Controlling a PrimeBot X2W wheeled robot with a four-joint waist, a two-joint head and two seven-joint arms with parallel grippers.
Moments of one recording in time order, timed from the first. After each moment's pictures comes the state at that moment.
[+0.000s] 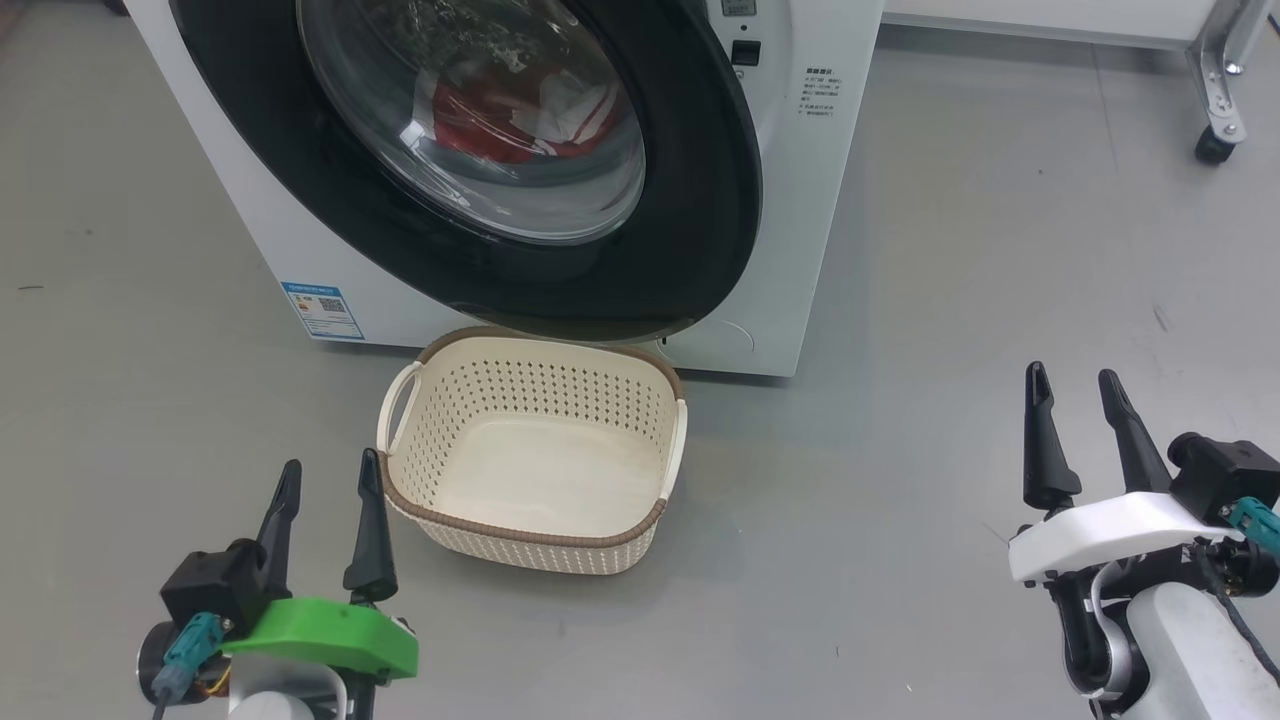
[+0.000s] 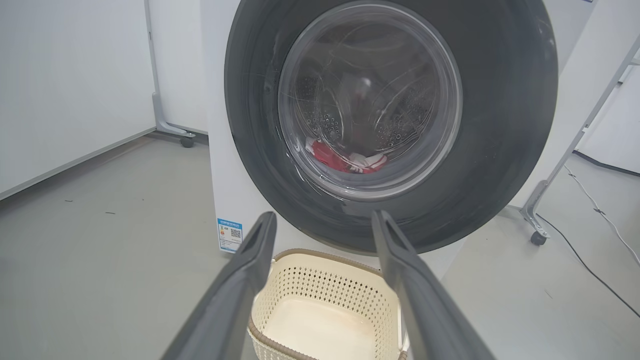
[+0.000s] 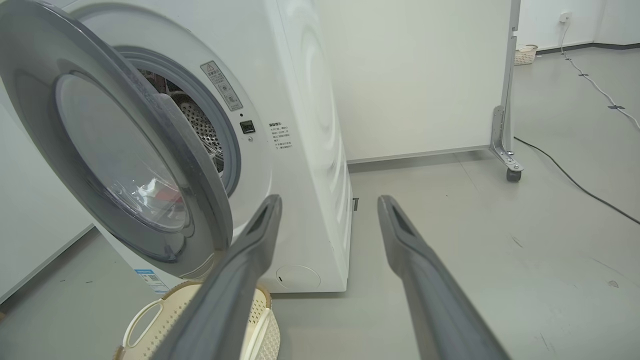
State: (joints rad) left arm -0.08 0.03 -0.17 0.24 -0.47 -0.01 -0.25; right arm -0.13 -0.22 0.23 0.24 0.60 -0.01 -0.25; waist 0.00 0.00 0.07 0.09
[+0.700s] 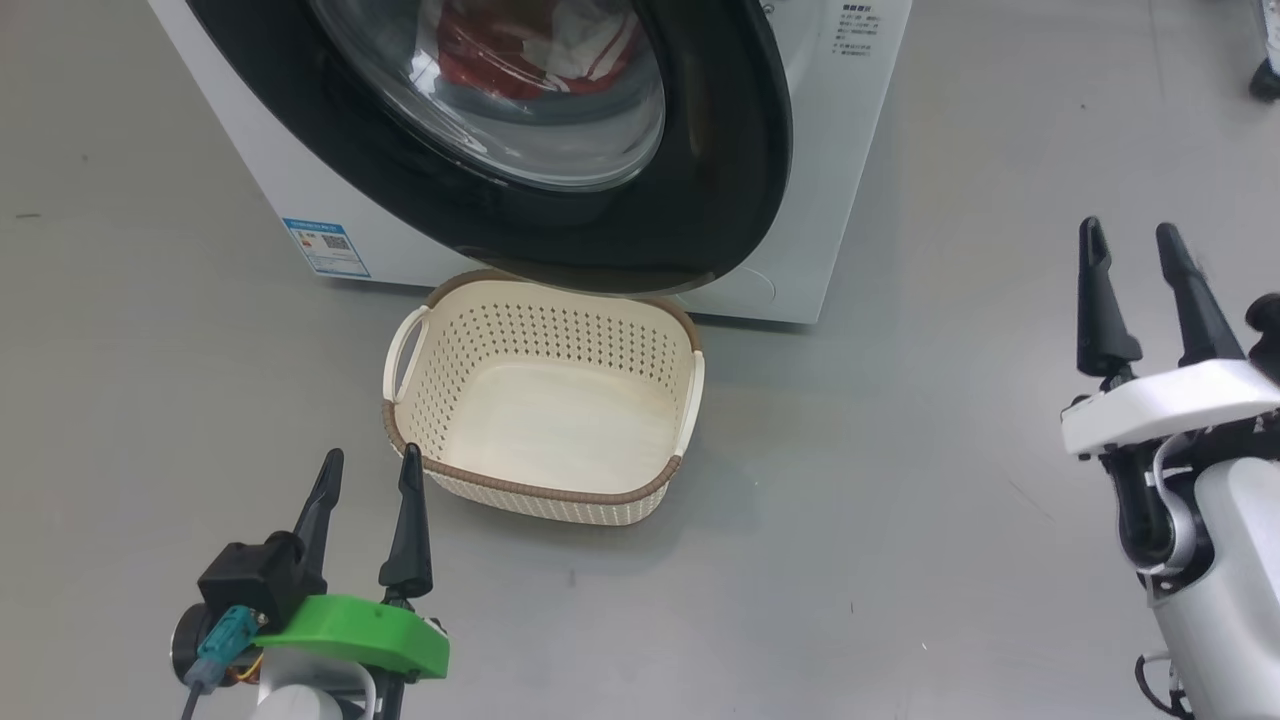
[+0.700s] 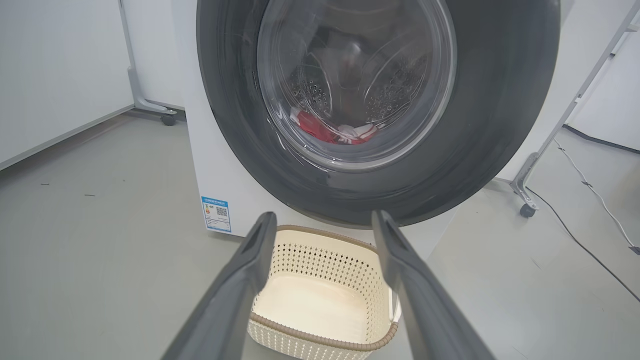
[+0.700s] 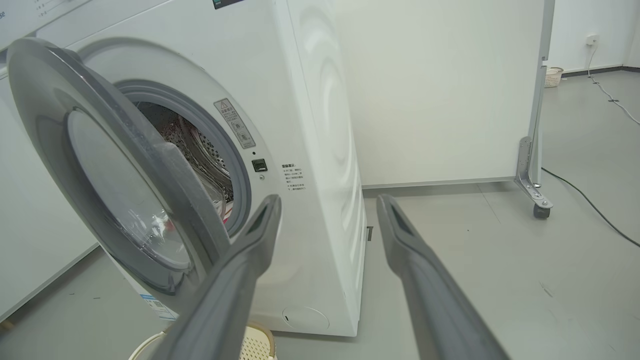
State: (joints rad) left arm -0.09 0.03 -0.23 0.22 -0.47 -0.02 -0.25; right arm -0.29 -0.28 0.20 0.20 0.62 0.03 -0.19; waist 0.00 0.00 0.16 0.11
